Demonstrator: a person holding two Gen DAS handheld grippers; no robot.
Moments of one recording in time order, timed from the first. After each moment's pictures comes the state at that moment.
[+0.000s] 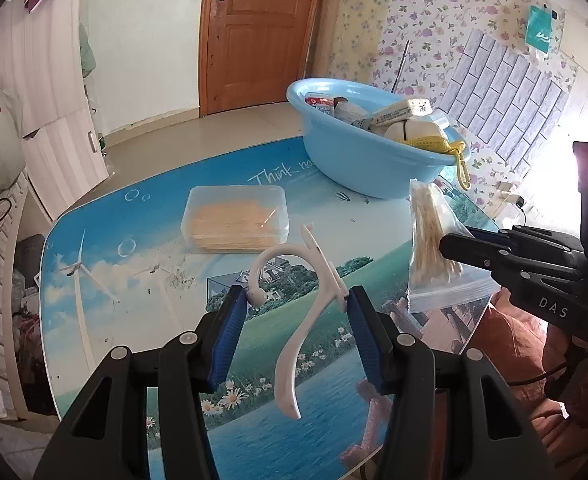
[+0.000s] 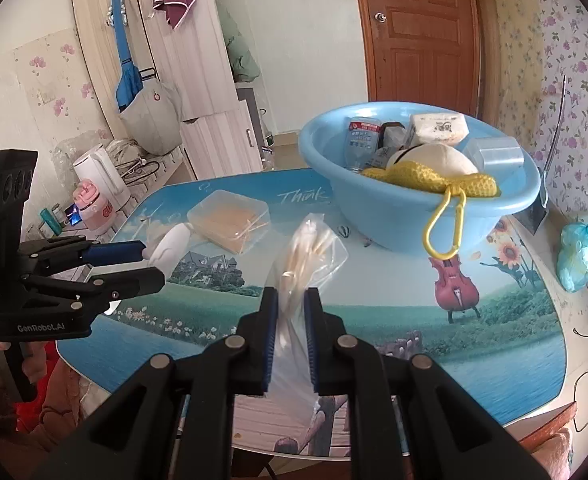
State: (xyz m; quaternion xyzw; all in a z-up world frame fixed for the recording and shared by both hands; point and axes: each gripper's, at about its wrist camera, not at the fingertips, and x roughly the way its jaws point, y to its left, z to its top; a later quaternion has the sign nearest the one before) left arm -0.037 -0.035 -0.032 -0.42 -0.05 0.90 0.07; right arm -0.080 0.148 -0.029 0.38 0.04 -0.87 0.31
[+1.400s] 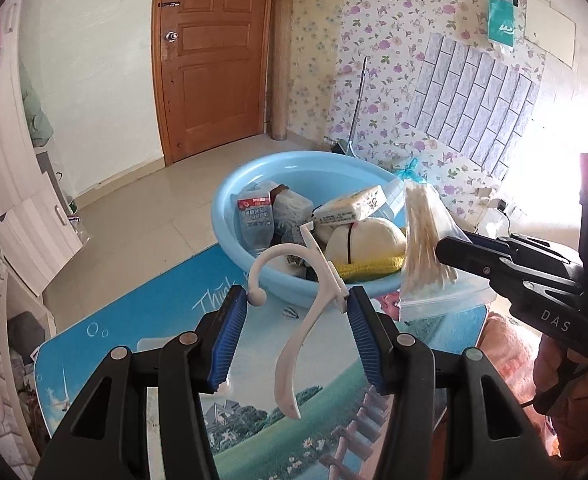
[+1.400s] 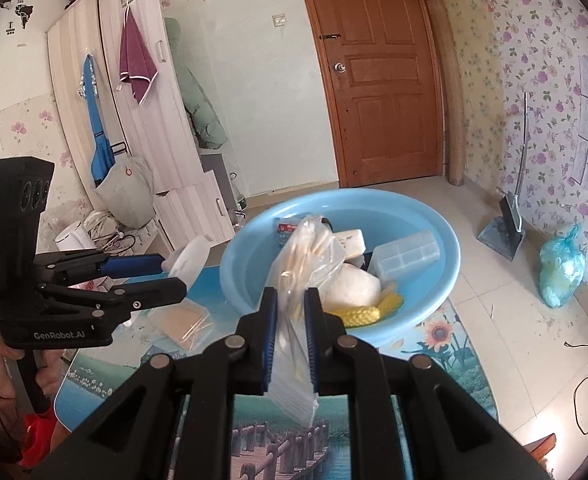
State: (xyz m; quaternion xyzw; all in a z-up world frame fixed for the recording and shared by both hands) left arm -0.131 0.023 0.036 -0.37 0.00 0.92 0.13; right arm -0.140 0.207 0.028 0.30 -0.02 -0.92 0.27
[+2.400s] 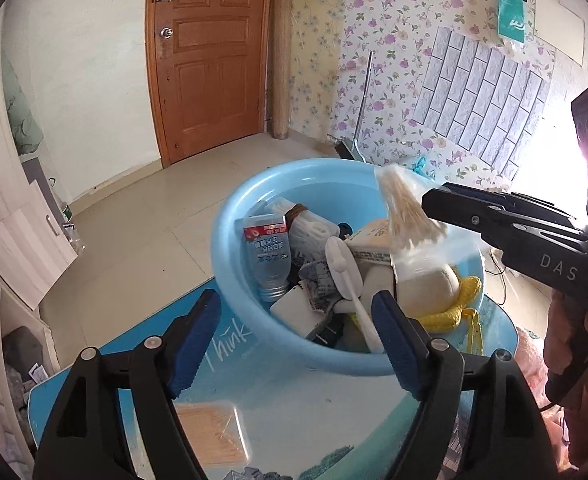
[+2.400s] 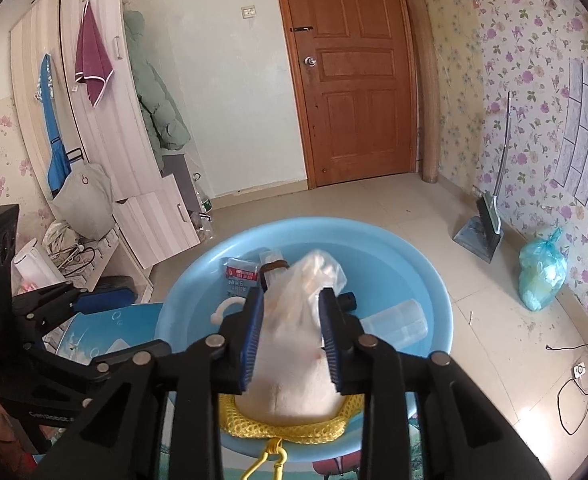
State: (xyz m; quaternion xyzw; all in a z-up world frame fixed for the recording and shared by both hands) left arm -0.192 0.018 0.019 -0.37 0.00 0.92 0.13; right arm -0.218 0.187 0.034 0.32 -0.01 -0.93 0.21
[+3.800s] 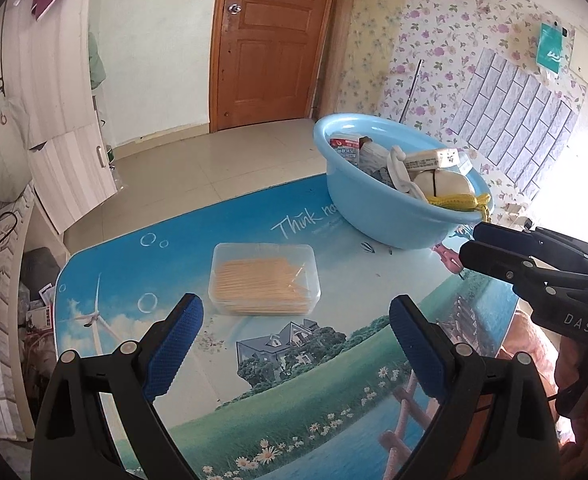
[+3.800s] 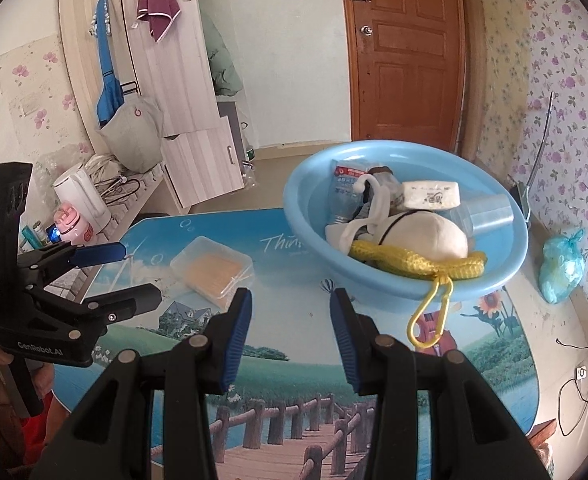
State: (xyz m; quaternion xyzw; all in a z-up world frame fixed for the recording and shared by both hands) left arm -0.077 -0.058 -0.015 -0.39 -0.06 0.92 0.06; right arm -0.108 0.126 0.003 0.36 0.05 -0.89 0.27
